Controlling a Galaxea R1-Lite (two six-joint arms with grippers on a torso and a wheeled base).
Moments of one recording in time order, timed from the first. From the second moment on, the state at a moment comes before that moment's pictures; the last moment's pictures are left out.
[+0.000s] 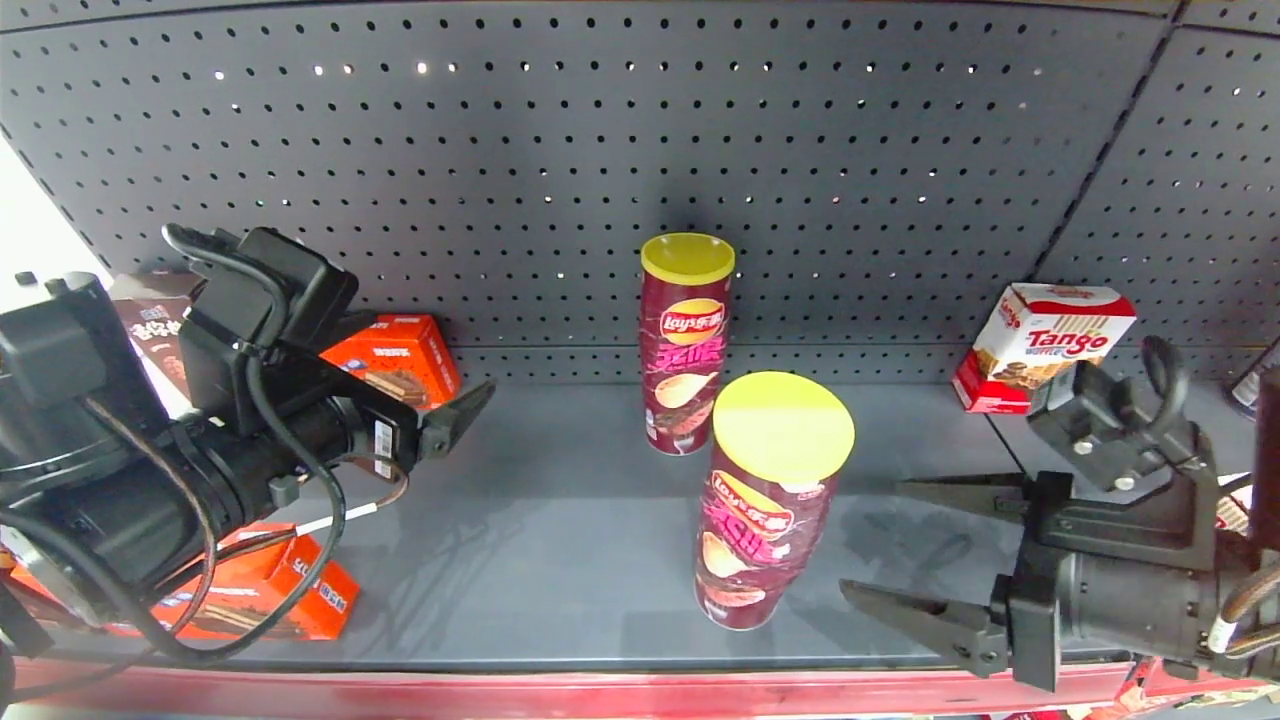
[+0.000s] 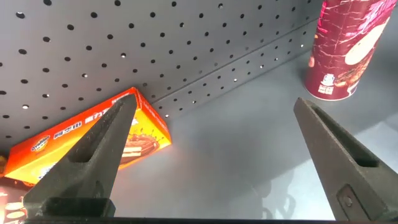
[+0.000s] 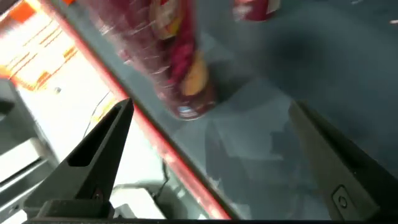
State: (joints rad) left arm -0.38 1.44 -0.61 -0.80 0.06 0.31; right arm 0.67 1.32 -0.62 -0.36 0.18 -0.11
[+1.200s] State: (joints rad) left arm -0.35 1.44 -0.60 -0.81 0.05 0.31; right arm 0.66 1.52 -0.71 -0.37 0.10 -0.10
